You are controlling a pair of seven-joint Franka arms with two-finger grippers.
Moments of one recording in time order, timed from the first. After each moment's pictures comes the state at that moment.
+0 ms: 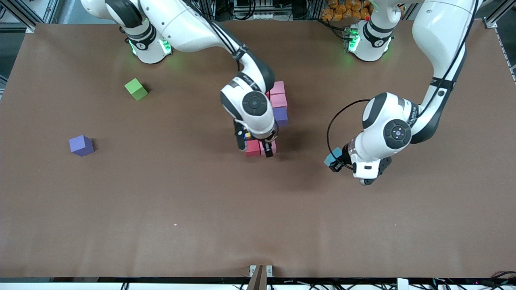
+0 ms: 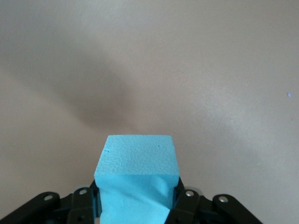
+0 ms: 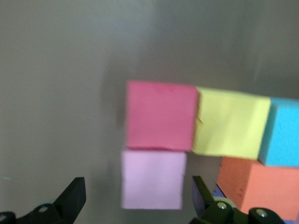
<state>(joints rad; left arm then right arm) 0.00 0.50 -0.42 -1.77 0.04 2.19 -1.28 0.74 0.79 0.03 -1.32 0.09 2.16 2.05</state>
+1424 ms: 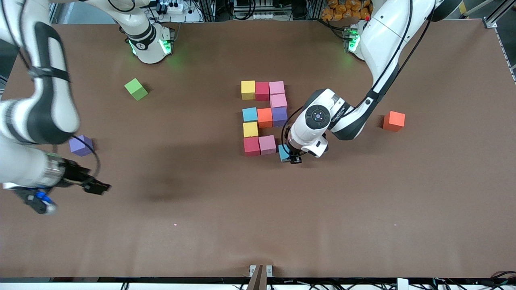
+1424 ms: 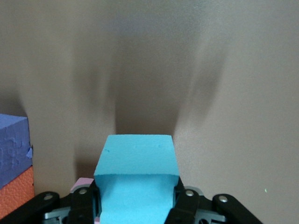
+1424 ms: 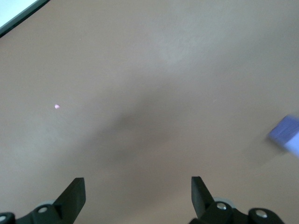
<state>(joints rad) -0.26 0.66 -0.41 -1.76 0.16 2.43 -2.51 -0.06 0.49 0.02 -1.30 0.08 1.72 0.40</state>
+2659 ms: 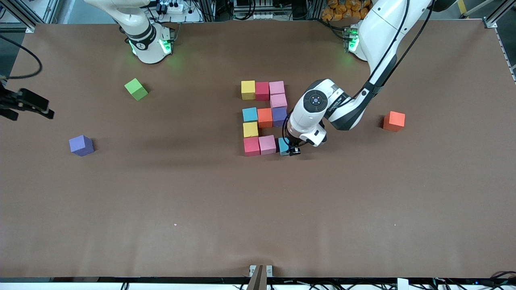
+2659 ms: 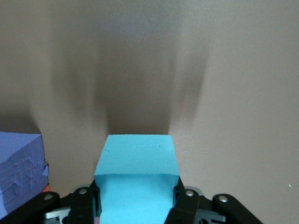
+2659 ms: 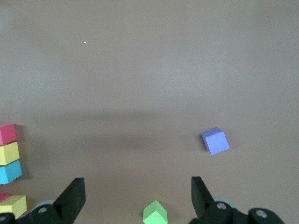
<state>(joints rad) -0.27 0.59 -0.42 -1.93 0.23 2.58 -2.52 -0.04 0.06 -0.06 -1.47 0.06 1.53 -0.10</state>
